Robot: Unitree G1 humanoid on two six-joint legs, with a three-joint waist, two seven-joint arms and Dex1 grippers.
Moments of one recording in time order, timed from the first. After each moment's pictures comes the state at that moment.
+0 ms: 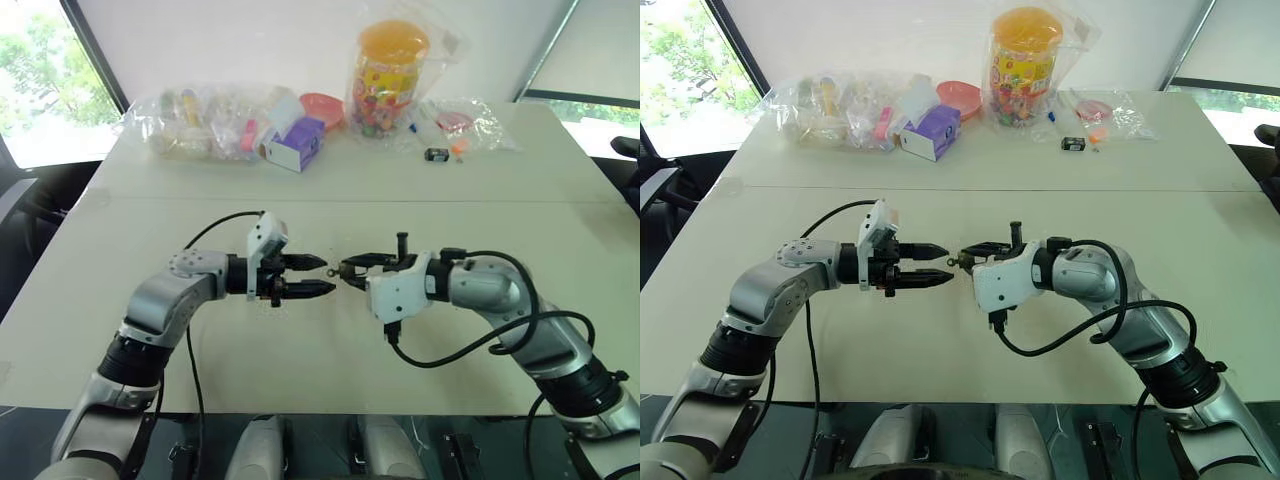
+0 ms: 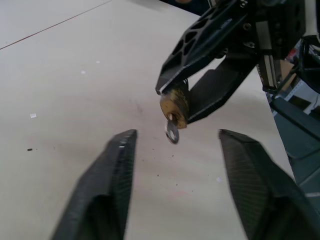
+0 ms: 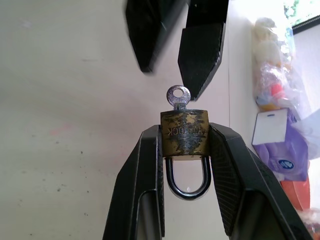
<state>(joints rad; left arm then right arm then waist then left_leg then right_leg) -0.49 0.51 -0.18 -0.12 -0.53 0.64 -1.04 -0.41 -0.72 0.30 -0.41 -0.25 0.00 0.93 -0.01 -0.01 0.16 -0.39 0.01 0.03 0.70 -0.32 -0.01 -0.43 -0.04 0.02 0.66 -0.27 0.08</state>
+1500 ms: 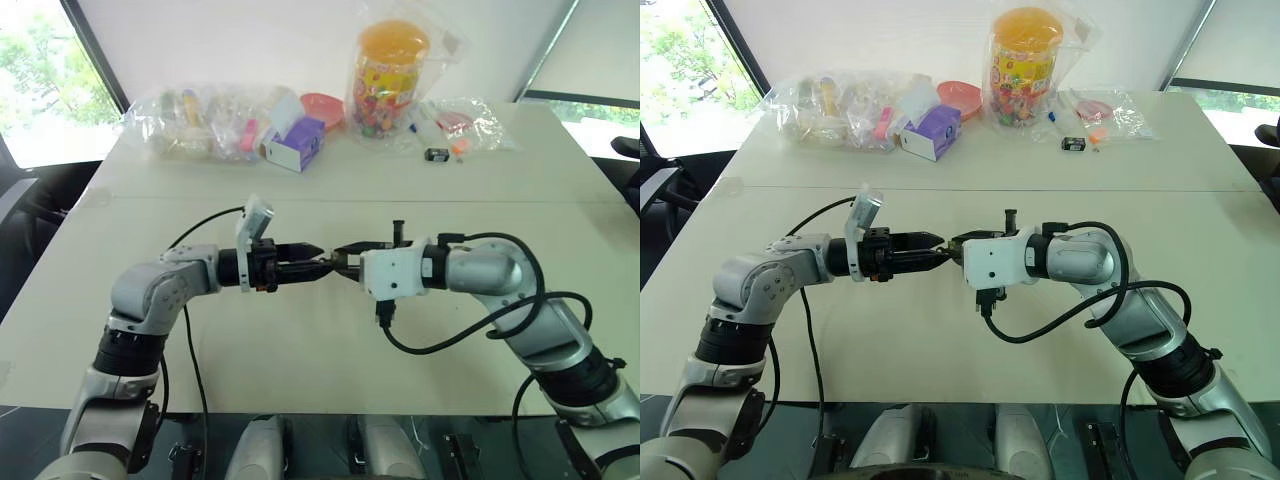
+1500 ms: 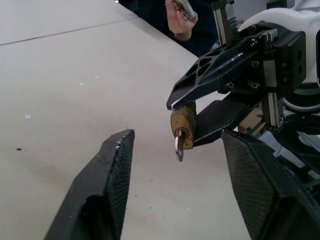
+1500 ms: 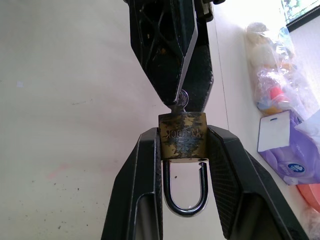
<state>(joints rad) -0.53 0.47 -0.05 -0.12 -0.73 0.91 -0.95 -0.50 -0.71 0.31 -0.47 -0.13 0.25 0.96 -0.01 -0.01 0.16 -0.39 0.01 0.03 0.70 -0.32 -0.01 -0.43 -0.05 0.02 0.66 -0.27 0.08</state>
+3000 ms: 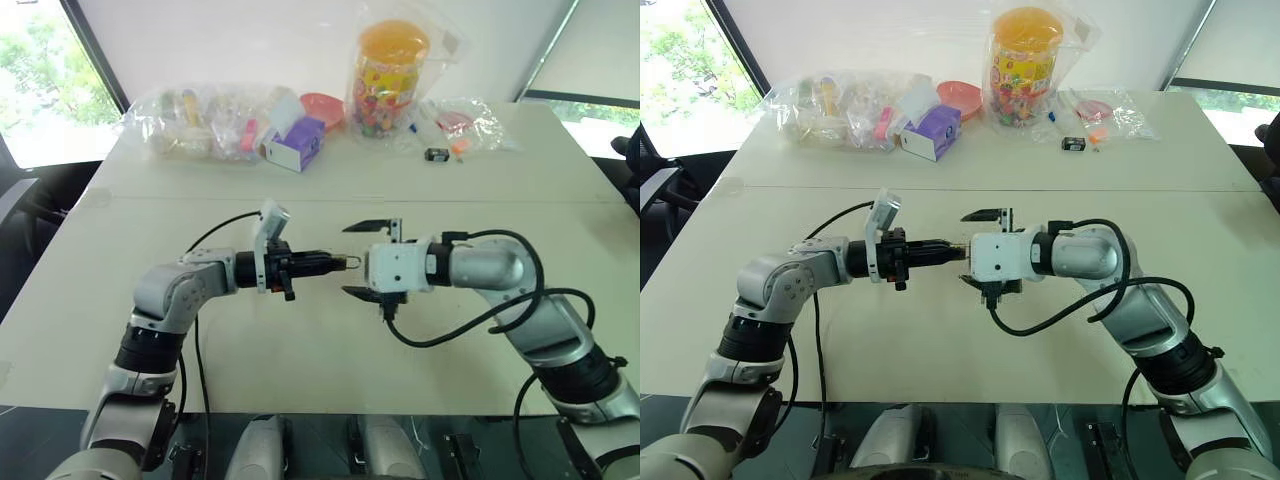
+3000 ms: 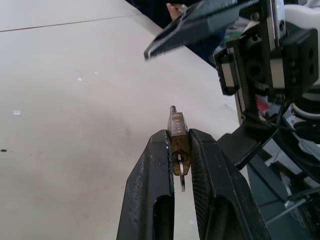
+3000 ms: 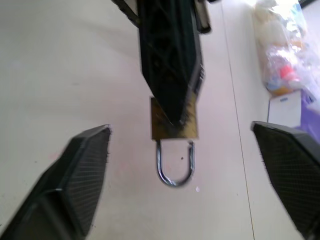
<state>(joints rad) -0.54 0.42 -0.07 -0.07 -0.70 0.91 -0.92 -0.50 -0.71 0.25 -0.45 -0.06 0.36 1.00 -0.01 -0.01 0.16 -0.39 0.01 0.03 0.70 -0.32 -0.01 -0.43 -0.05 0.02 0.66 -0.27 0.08</state>
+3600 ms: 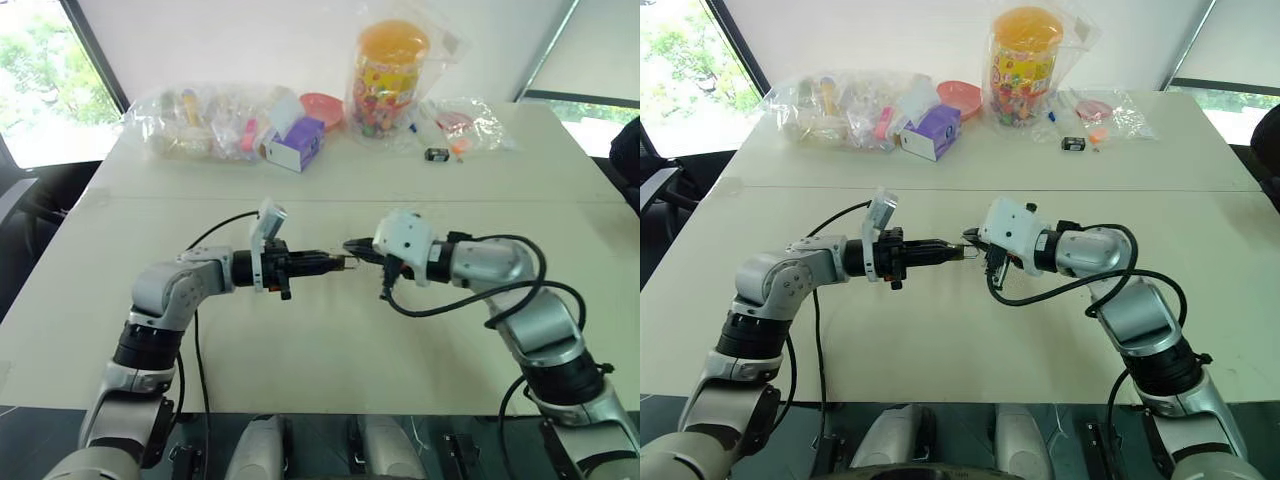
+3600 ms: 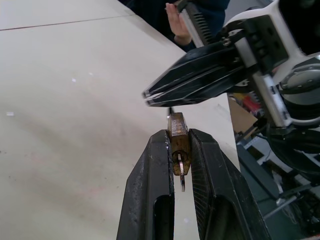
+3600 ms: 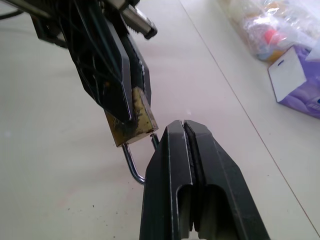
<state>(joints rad) -0.55 0.41 -0.07 -0.05 -0.71 0.91 -0.96 -0.47 -0.61 0.22 -0.39 0.08 0.50 0.85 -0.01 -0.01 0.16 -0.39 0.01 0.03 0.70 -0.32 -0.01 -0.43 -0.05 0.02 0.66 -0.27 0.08</state>
